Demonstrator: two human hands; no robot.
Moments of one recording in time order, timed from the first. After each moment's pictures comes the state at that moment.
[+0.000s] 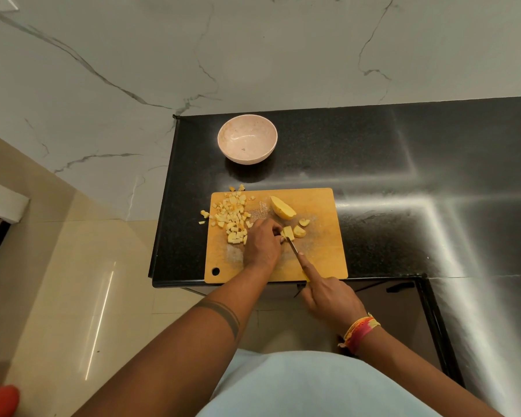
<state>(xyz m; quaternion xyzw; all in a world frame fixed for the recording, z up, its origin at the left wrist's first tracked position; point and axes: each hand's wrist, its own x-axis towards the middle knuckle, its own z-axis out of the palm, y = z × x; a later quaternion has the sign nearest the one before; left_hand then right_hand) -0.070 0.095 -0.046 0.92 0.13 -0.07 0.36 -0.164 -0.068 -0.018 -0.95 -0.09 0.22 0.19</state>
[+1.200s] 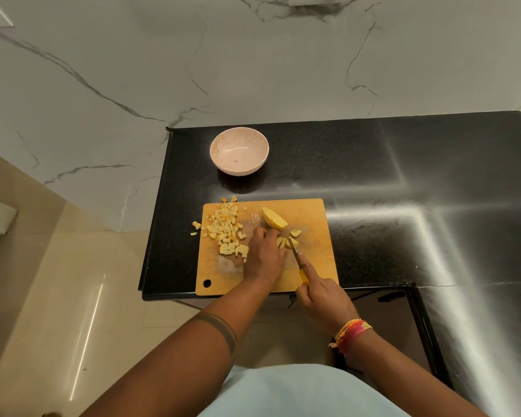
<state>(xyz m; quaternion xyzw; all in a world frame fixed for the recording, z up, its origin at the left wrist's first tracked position) -0.076 0.078 -0.040 0.95 0.07 -0.07 0.30 -0.152 -0.069 -0.018 -0.95 -0.03 0.20 0.26</state>
